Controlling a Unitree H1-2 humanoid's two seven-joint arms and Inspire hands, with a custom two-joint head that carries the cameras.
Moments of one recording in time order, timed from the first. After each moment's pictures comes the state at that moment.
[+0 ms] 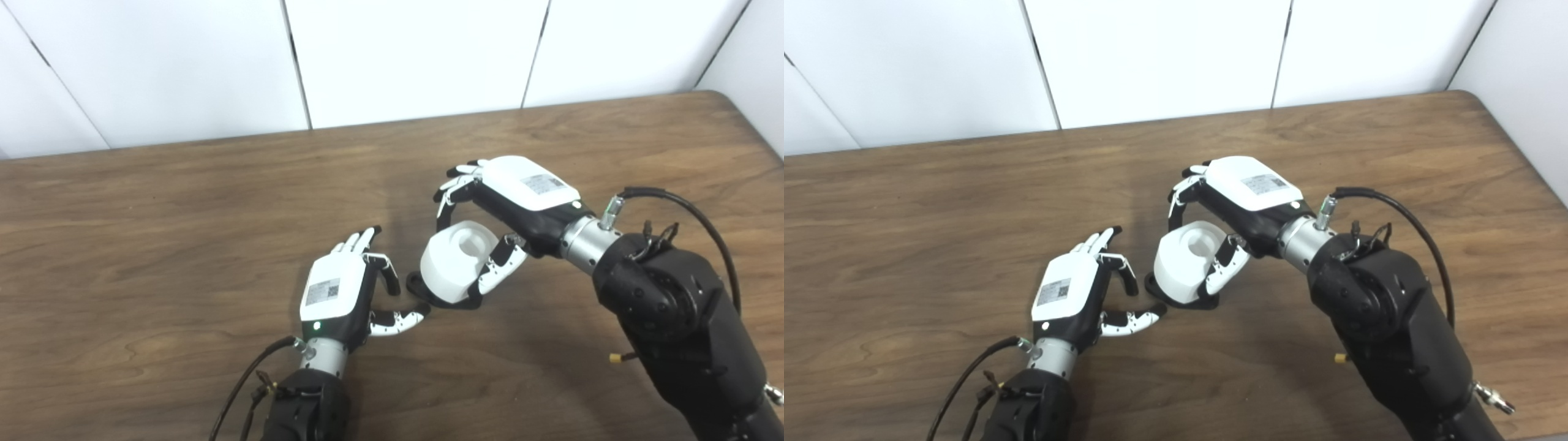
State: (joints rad) left arm 0.00 0.02 -0.48 -0.16 1.03 0.26 -0.10; right arm -0.28 -0.39 0.25 -0.65 -0.86 0.35 0.78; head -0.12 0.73
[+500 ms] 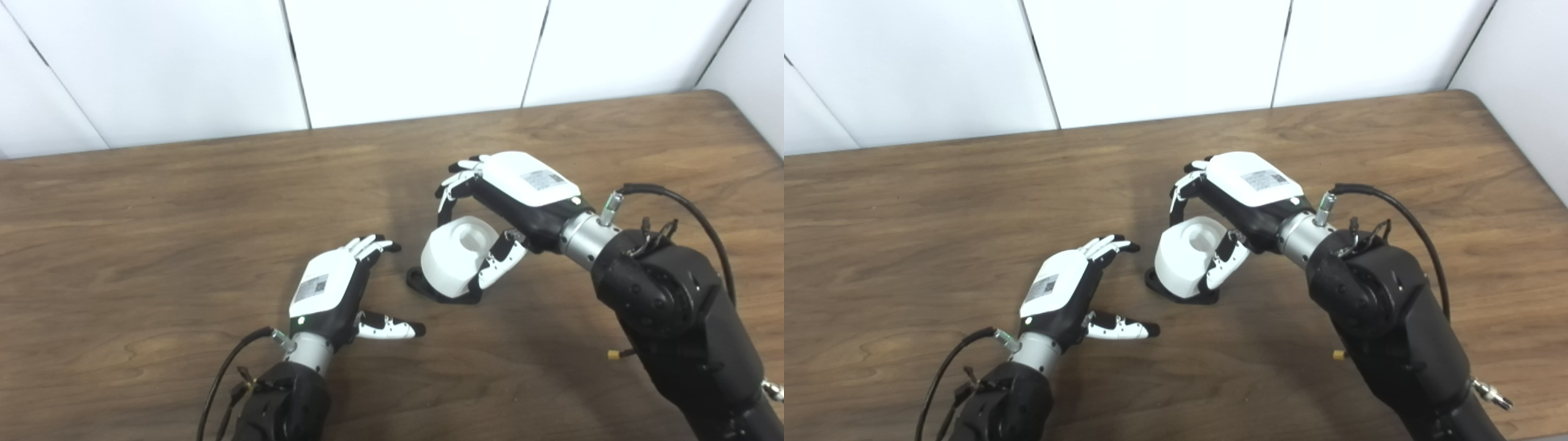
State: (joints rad) left arm -0.01 0.06 -0.45 -0.31 0.95 0.34 -0.29; right arm -0.29 -0.39 0.25 -0.64 -0.88 0.35 0.78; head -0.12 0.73
